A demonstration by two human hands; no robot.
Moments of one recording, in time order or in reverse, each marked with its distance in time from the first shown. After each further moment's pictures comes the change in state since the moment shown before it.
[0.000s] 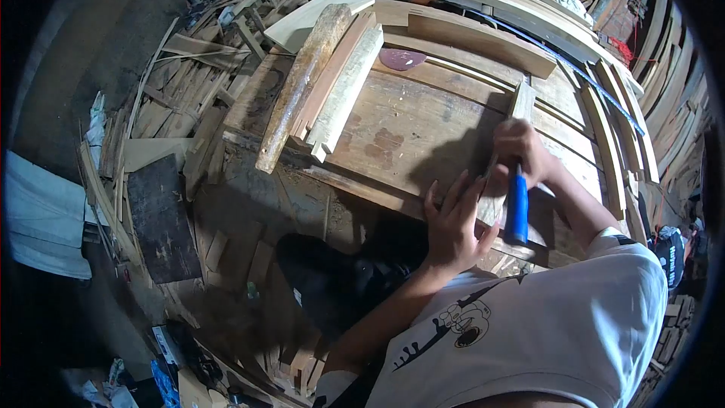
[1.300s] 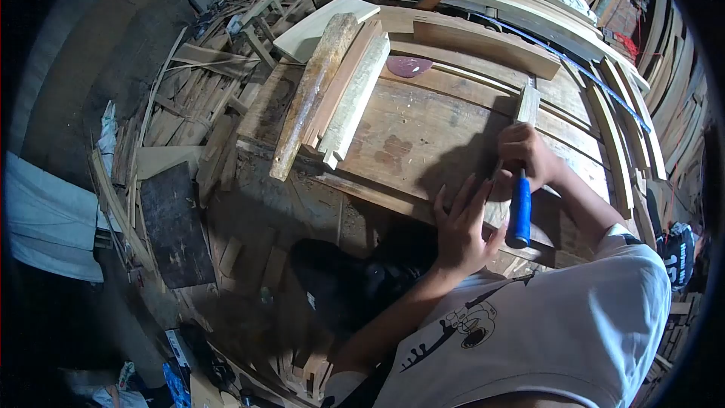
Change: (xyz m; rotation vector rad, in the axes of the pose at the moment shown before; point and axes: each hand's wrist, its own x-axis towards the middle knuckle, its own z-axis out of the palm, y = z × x) left_hand 0.001 0.003 -0.003 -0.042 -0.033 -0.019; right_hand 0.001 -0.005 -0.005 0.005 -0.085 0.045
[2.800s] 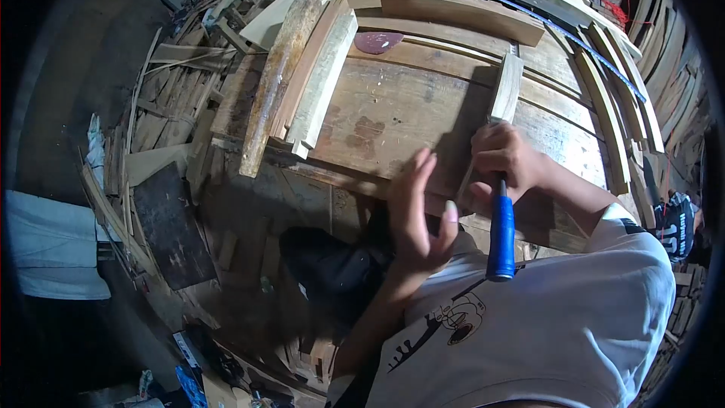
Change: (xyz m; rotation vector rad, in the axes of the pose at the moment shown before) left_hand 0.014 0.004 -0.052 -0.256 0.173 -0.062; right_hand 0.000 -0.032 0.017 0.072 0.040 -0.074
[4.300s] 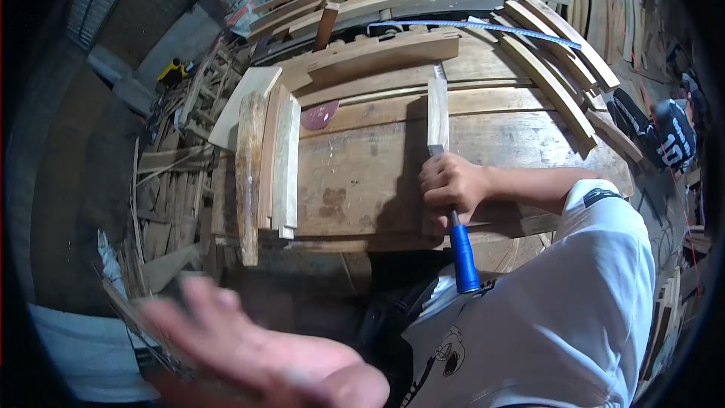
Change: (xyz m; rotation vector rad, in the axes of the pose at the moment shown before) left_hand 0.112 0.118 -0.110 0.489 0.218 0.505; right_hand -0.015 0.004 0.020 -0.122 0.169 -0.175
